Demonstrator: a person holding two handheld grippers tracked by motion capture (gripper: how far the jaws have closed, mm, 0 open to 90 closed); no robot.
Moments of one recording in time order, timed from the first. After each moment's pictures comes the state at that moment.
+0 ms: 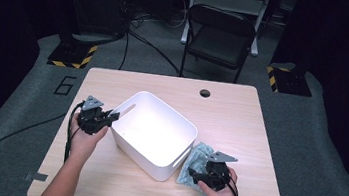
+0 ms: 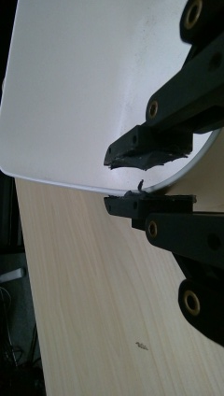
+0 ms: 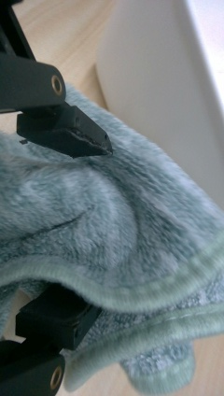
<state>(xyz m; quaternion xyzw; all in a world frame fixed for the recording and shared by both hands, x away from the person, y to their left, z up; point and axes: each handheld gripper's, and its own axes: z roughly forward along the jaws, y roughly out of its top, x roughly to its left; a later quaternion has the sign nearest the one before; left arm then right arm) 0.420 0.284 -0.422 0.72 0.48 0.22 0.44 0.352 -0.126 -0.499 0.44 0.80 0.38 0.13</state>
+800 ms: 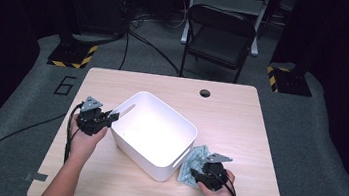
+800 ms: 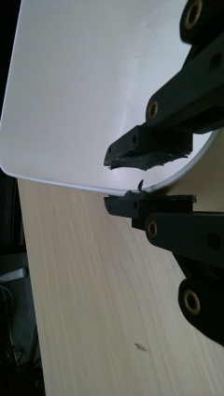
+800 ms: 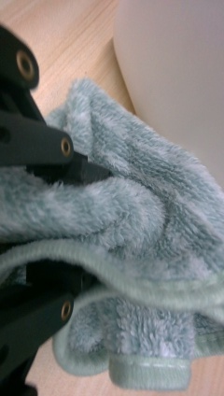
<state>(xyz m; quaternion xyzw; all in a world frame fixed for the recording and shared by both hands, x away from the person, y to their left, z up) 0.417 0.285 -0.423 0.72 0.48 0.22 0.45 0.355 -0.123 -0.510 0.45 0.82 0.35 0.12</state>
